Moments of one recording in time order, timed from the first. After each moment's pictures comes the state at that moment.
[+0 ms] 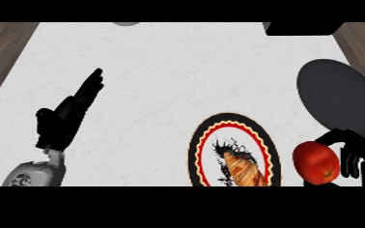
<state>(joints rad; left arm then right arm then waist) -0.12 0.29 -0.09 -1.60 0.03 -0.04 0.19 0.27 -0.48 0.21 -2.19 0.77 -0.29 0.45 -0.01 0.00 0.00</state>
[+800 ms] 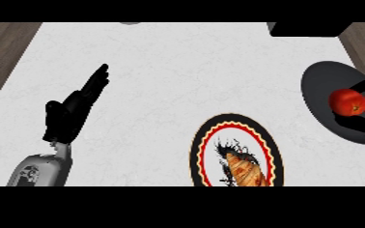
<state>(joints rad) -0.16 0.25 -0.08 -1.57 0.00 -0.07 0.20 -0.14 -0.52 -0.16 -1.31 0.50 -0.39 -0.10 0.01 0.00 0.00</state>
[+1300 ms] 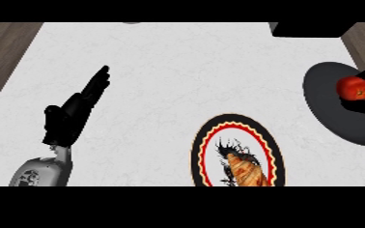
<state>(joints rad) -0.14 0.23 -0.08 -1.61 -0.02 -0.08 0.21 -0.45 -0.57 -0.29 -0.69 0.47 -0.45 -0.44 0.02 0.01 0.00</state>
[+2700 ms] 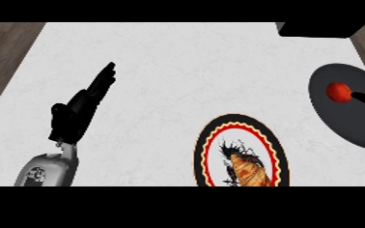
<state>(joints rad) -0.17 0.20 -0.08 -1.61 -0.05 -0.09 0.21 -0.67 -0.71 -0.61 -0.18 0.21 0.01 -0.64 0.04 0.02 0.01</state>
